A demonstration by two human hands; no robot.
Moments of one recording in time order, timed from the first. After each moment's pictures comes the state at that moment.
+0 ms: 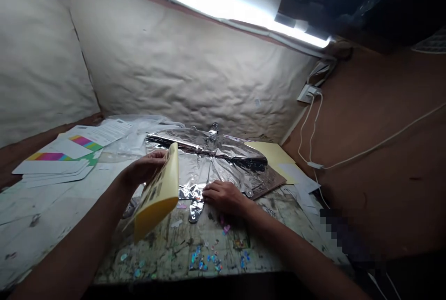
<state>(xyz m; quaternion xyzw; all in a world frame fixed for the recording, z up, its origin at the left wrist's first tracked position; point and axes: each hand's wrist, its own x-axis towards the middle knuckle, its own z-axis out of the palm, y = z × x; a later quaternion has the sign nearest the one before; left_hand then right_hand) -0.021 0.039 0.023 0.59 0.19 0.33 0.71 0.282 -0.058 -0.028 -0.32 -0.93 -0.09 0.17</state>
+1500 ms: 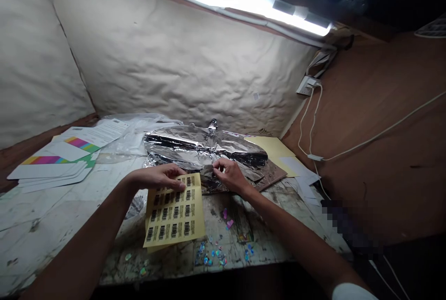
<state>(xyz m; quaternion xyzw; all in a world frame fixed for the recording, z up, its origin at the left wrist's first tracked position) 0.005 0.013 0.053 0.74 0.24 0.00 0.63 0.271 -0.035 0.004 -0.50 -0.74 0.16 0.41</state>
